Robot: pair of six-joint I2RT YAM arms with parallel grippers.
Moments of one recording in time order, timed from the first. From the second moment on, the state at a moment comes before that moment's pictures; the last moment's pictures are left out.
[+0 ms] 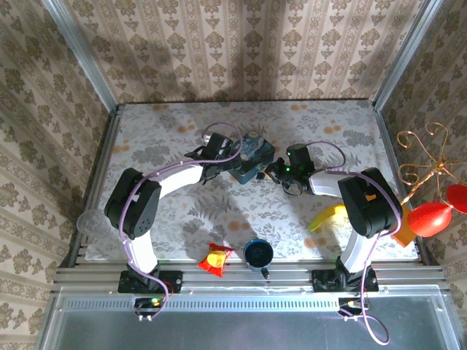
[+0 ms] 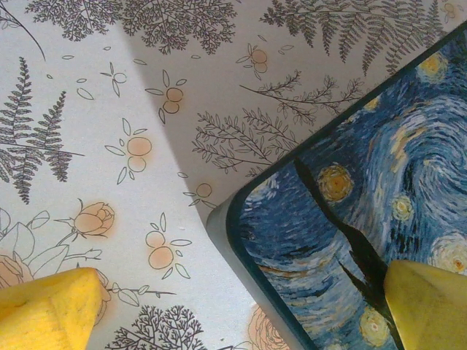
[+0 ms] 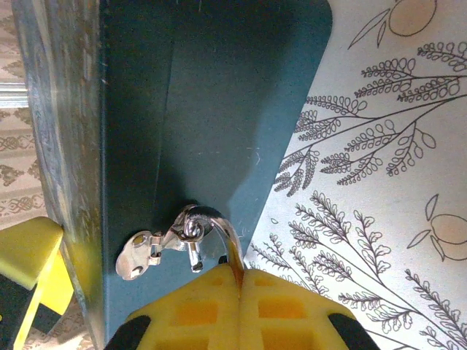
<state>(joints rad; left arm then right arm) -0.65 1.82 1.18 -0.25 -0.21 -0.67 0.33 1.77 0.83 0.22 -0.36 1.07</state>
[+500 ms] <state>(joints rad) -0.65 1.82 1.18 -0.24 -0.21 -0.67 0.33 1.77 0.82 0.25 -0.34 1.09</state>
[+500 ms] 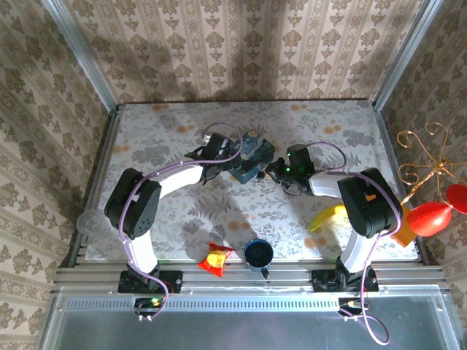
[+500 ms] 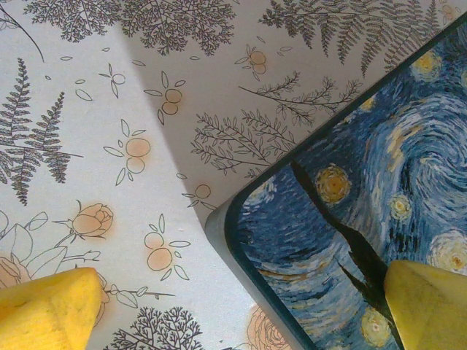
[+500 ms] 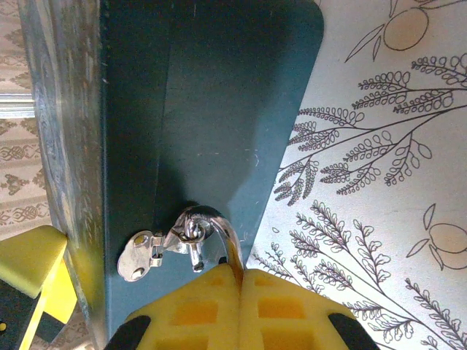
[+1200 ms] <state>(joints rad) -0.65 1.82 1.17 -0.23 -0.20 -0.67 0.39 1.77 0.85 0.20 -0.14 0.99</state>
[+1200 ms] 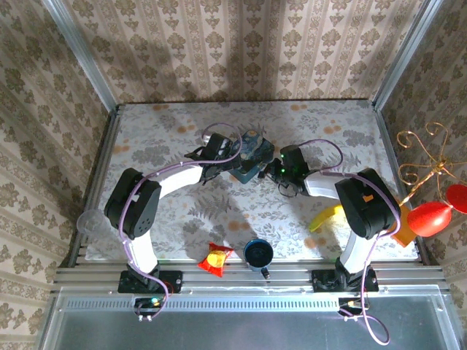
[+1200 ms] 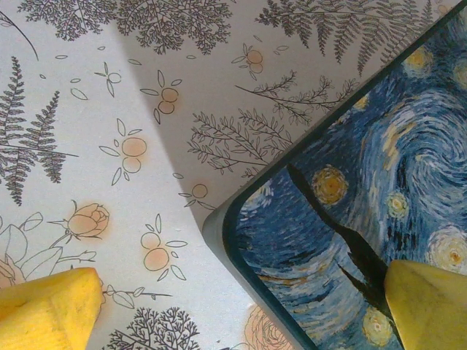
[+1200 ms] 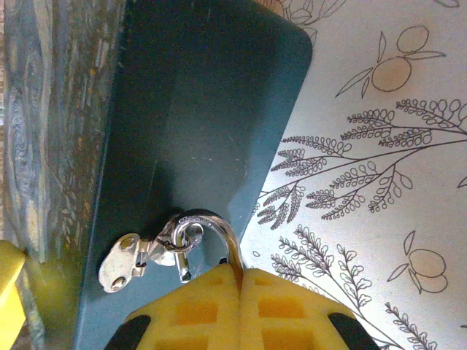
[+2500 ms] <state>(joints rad) -0.65 1.81 1.16 -0.23 -0.16 -0.67 0.43 1.81 0.83 0.33 0.05 1.06</state>
